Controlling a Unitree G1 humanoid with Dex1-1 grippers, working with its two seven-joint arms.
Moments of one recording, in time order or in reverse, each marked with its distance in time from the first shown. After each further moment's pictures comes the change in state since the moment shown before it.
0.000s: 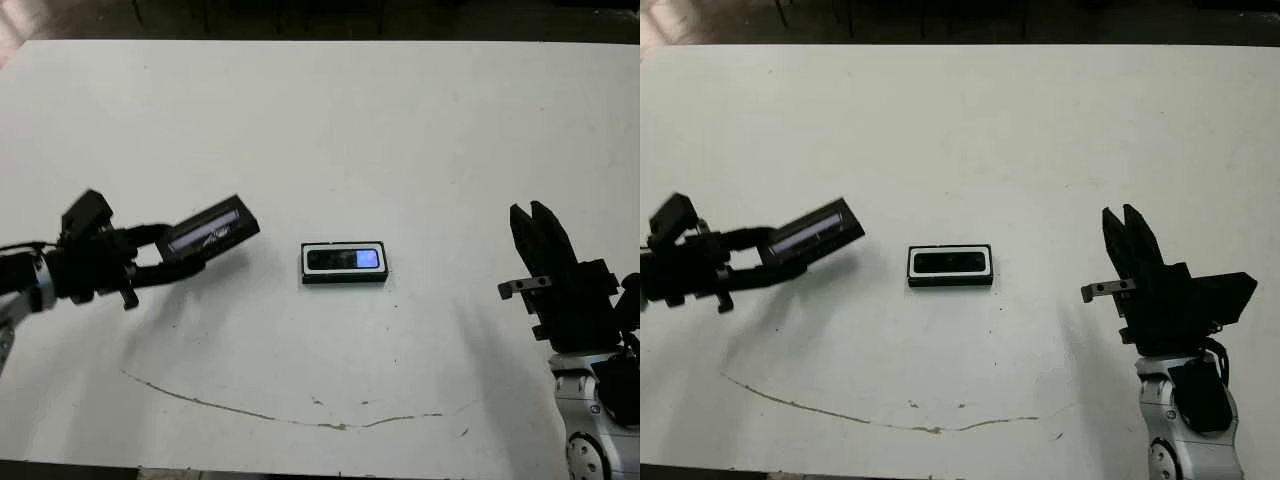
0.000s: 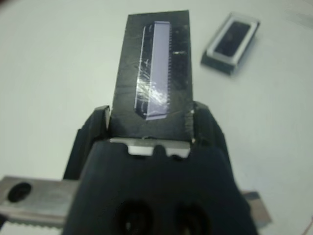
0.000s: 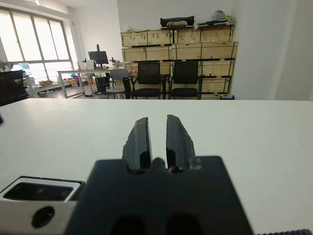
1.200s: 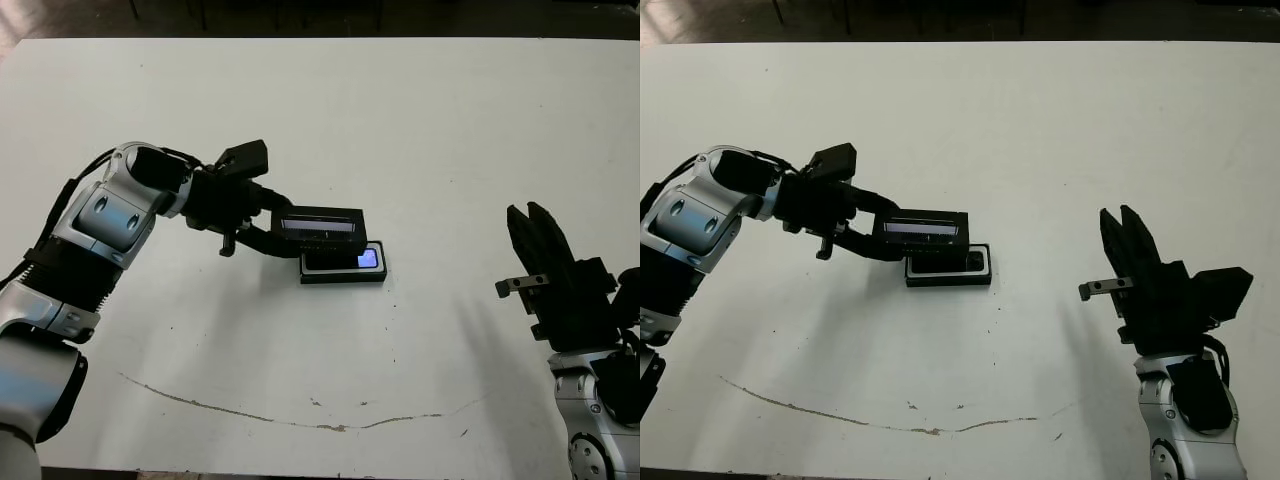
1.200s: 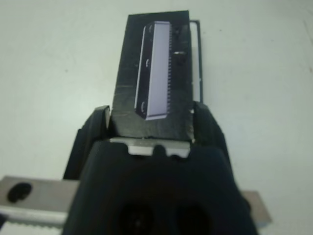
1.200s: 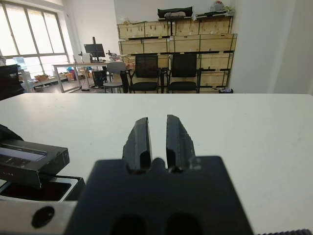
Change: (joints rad) left arm -0.530 -0.258 -0.510 0.427 0.271 -0.122 -0.293; right arm -0.001 -0.013 0.004 -0.034 0.002 0.065 -0.024
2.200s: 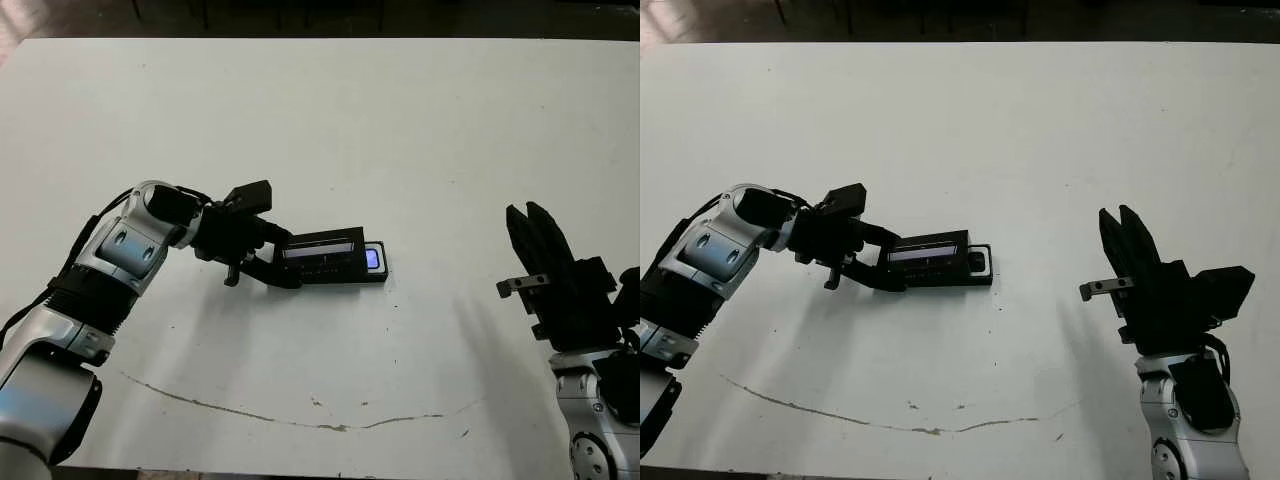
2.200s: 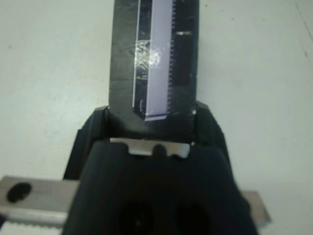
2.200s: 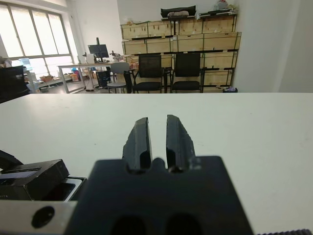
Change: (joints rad) left arm 0.093 -0.057 -0.013 0.017 0.037 -0.048 -0.030; right arm -0.001 0.000 -0.005 0.000 0.017 0.007 0.014
